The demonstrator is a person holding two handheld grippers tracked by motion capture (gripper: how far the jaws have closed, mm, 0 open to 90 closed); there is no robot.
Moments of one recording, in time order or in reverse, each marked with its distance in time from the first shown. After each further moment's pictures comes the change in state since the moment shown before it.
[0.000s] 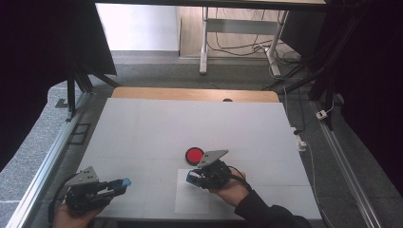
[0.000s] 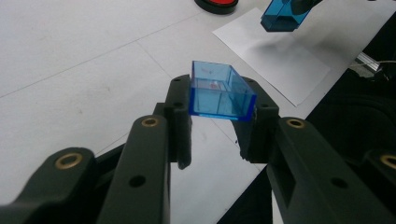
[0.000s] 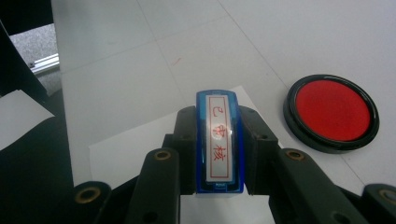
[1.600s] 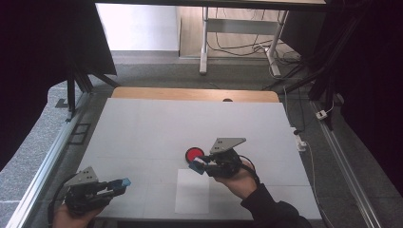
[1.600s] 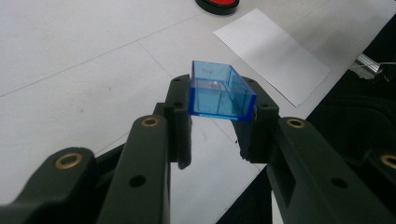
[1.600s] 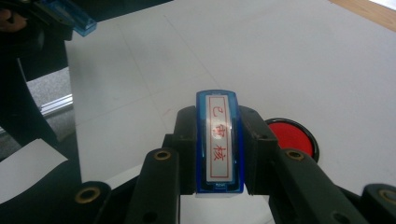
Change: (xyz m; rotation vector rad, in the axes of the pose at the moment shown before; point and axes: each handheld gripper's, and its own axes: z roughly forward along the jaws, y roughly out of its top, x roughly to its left) left arm 0.000 -0.001 -0.001 -0.004 0.003 -0.007; right arm -0.014 0.019 -0.043 -0.170 -0.007 0.065
